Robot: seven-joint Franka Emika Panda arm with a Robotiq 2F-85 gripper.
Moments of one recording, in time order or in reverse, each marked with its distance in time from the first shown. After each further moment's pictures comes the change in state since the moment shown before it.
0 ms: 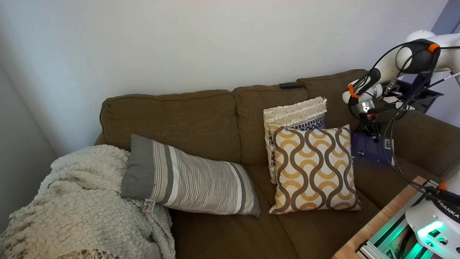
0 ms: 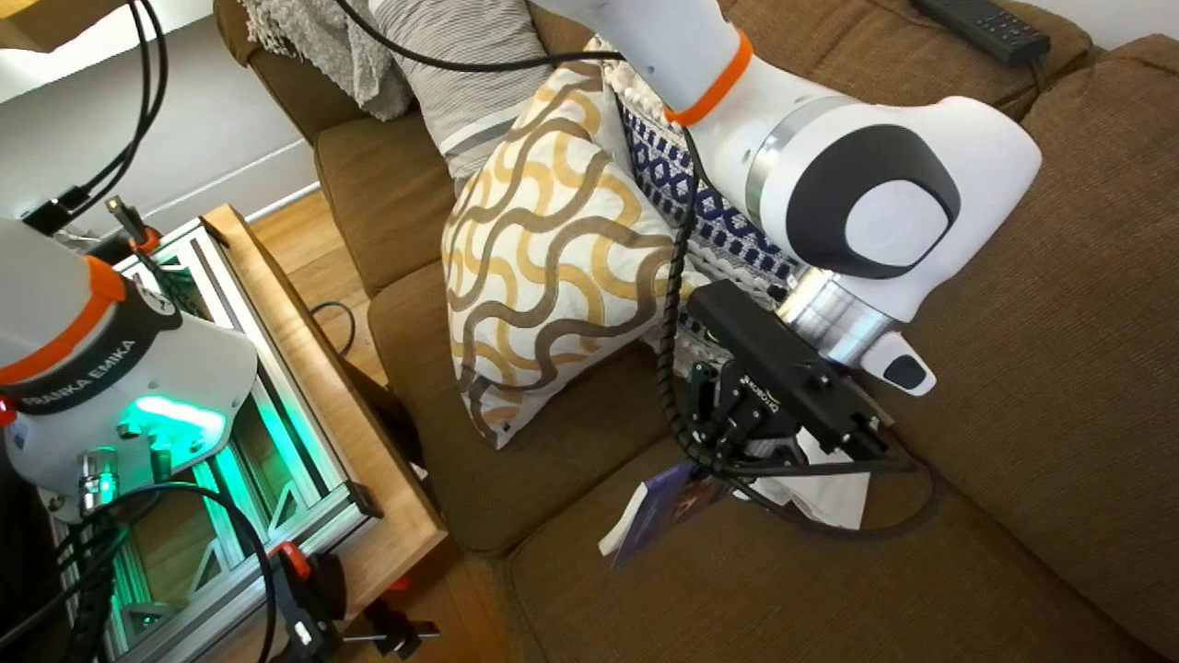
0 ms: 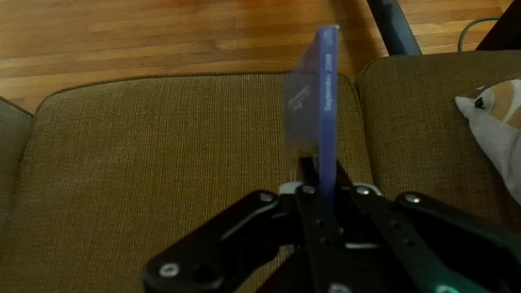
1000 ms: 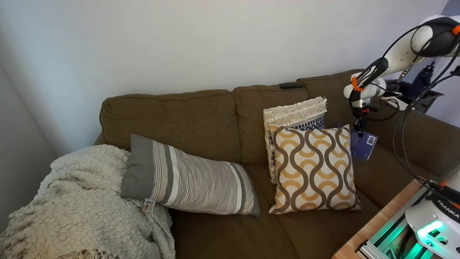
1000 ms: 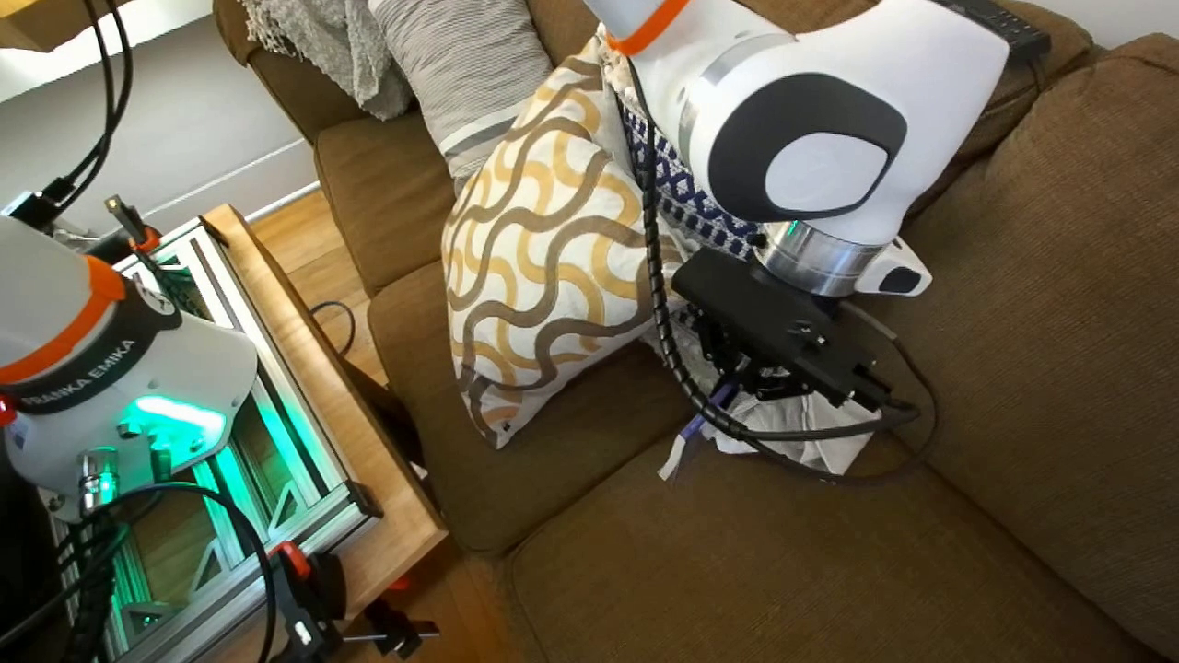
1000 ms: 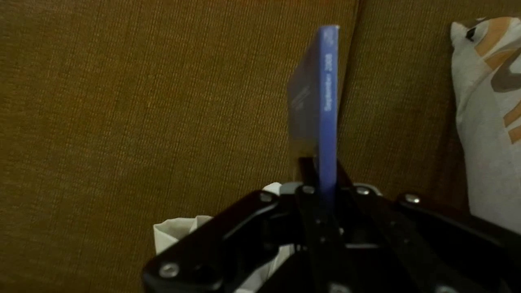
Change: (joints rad) arm -0.011 -0.194 0.076 -0.254 0.061 0.379 -0.217
